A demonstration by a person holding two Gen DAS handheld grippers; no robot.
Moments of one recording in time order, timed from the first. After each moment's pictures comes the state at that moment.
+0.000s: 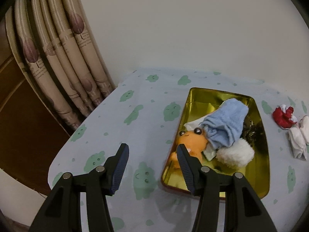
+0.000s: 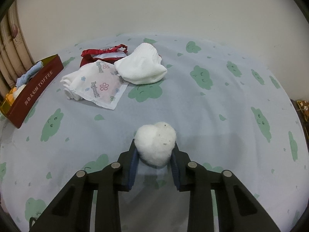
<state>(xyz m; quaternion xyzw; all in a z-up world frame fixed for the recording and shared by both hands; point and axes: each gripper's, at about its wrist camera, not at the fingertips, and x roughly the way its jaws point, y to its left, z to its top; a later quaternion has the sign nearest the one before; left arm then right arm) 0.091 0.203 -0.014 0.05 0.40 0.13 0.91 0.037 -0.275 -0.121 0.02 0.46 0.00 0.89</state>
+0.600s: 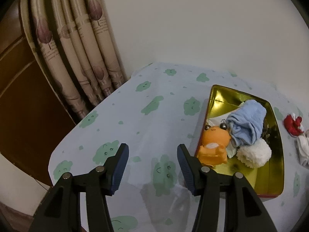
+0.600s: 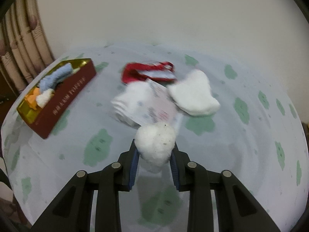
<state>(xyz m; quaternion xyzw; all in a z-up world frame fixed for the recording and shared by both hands) 0.082 0.245 -0.026 0.00 0.40 0.16 0.90 0.065 -0.197 -0.083 0.00 0.45 0.07 0.89</state>
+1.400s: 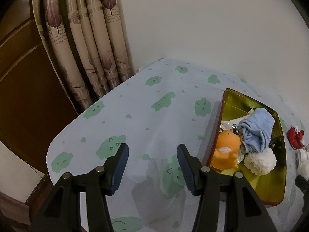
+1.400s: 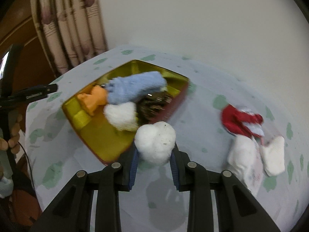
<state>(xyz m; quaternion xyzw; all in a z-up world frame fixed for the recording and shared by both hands) 0.084 0.269 -0.030 -0.05 0.41 0.18 0.89 0.095 -0.023 -0.050 -0.08 0.42 0.23 0.87</state>
